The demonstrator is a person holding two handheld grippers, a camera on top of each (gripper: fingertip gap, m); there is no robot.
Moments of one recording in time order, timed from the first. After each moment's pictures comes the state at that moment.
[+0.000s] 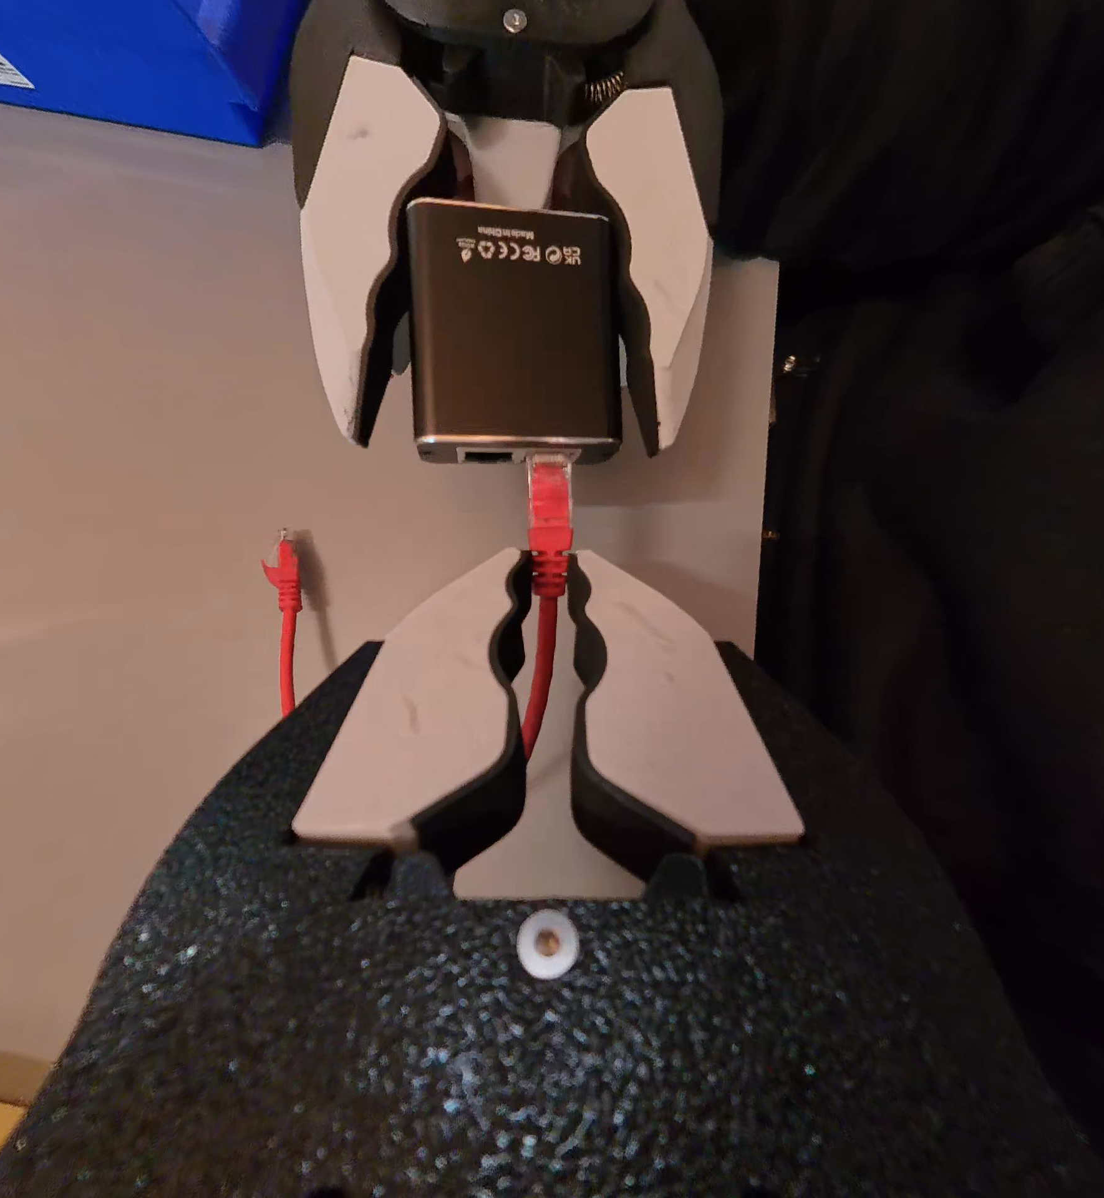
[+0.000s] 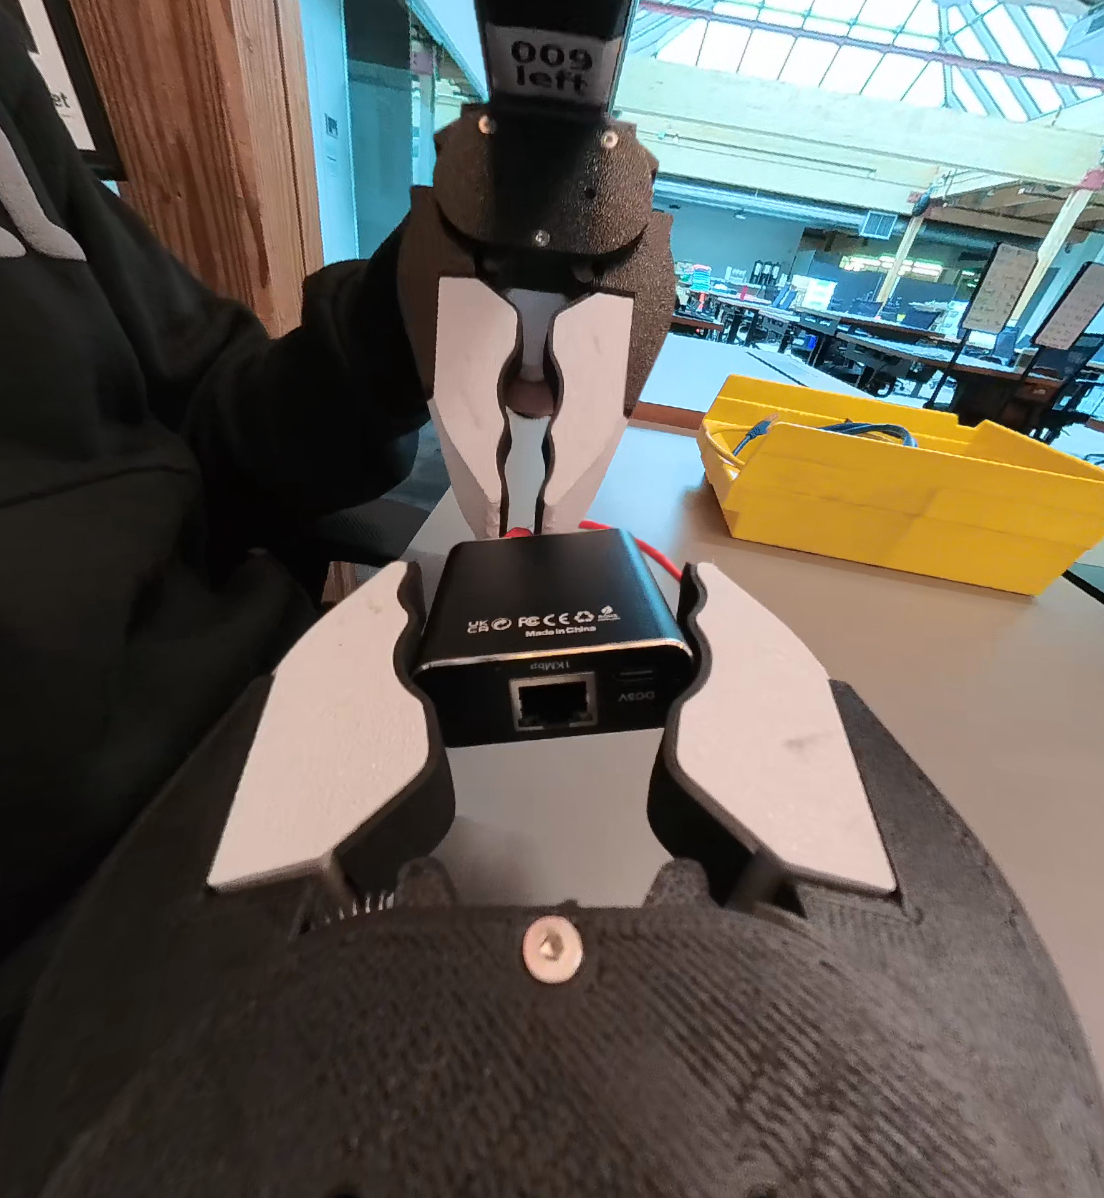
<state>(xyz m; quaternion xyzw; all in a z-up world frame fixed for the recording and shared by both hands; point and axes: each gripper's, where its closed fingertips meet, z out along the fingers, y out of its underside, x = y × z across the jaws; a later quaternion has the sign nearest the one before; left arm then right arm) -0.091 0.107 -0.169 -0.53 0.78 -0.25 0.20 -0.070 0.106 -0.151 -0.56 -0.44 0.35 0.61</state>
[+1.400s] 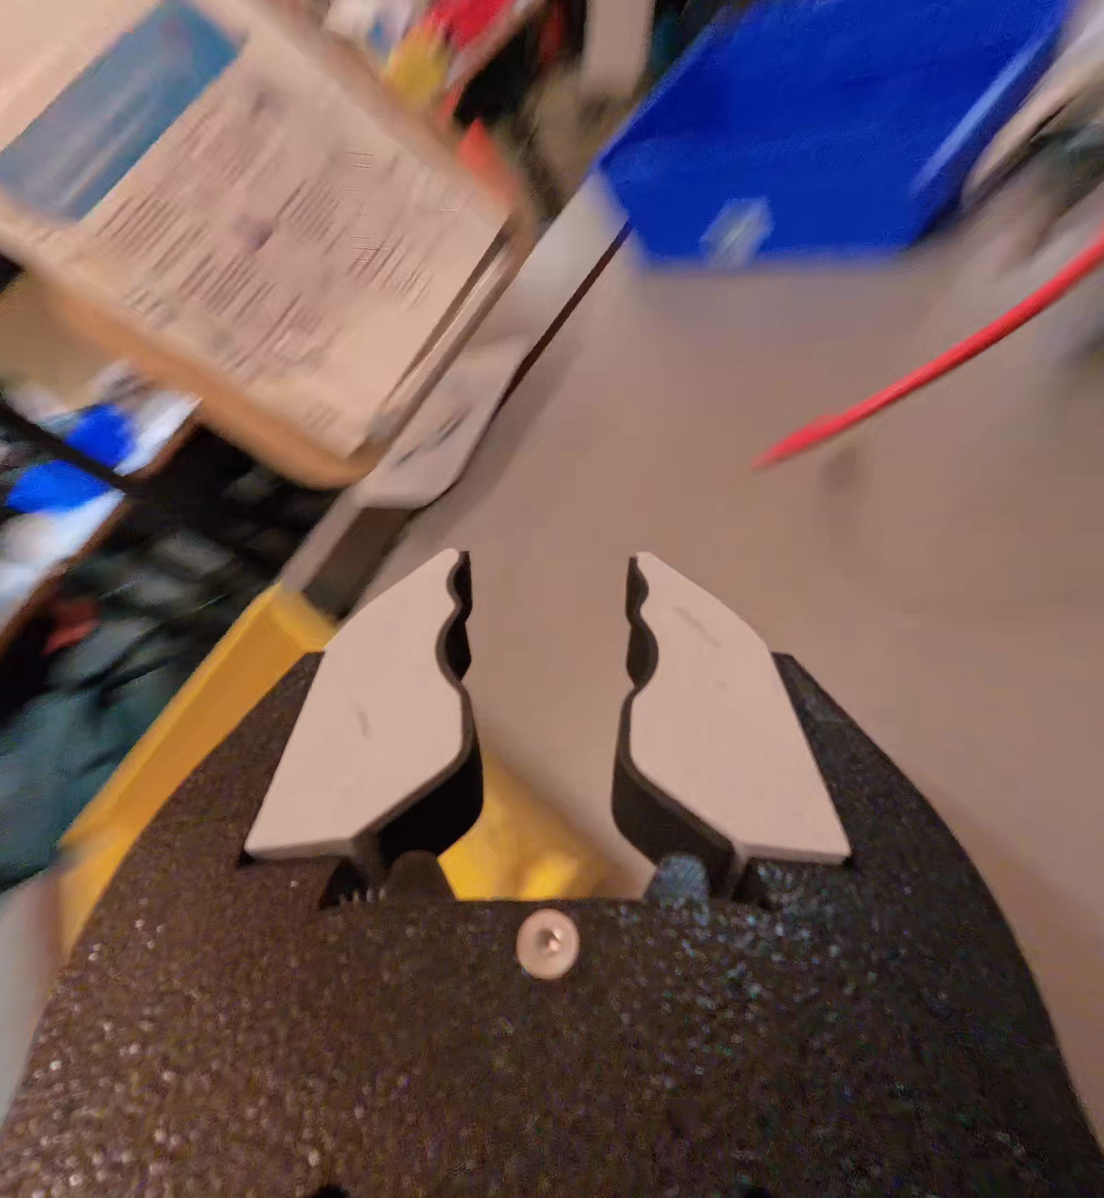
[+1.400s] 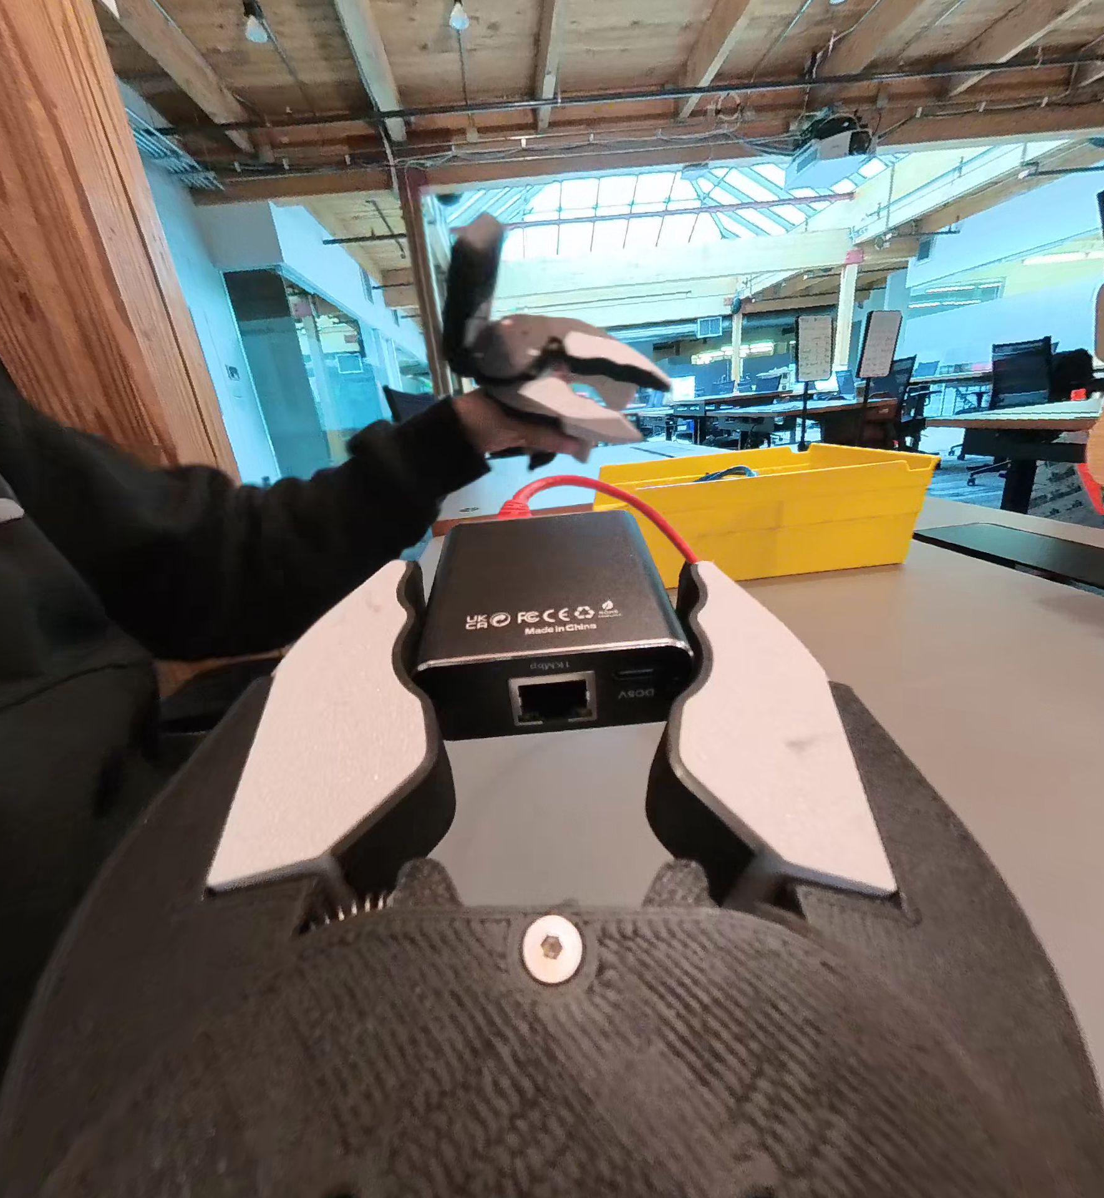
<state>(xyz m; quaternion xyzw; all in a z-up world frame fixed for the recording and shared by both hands) -0.169 0.307 -0.090 -0.54 0.62 -0.16 0.54 -0.018 0.131 -0.122 -0.56 -0.27 0.41 0.67</state>
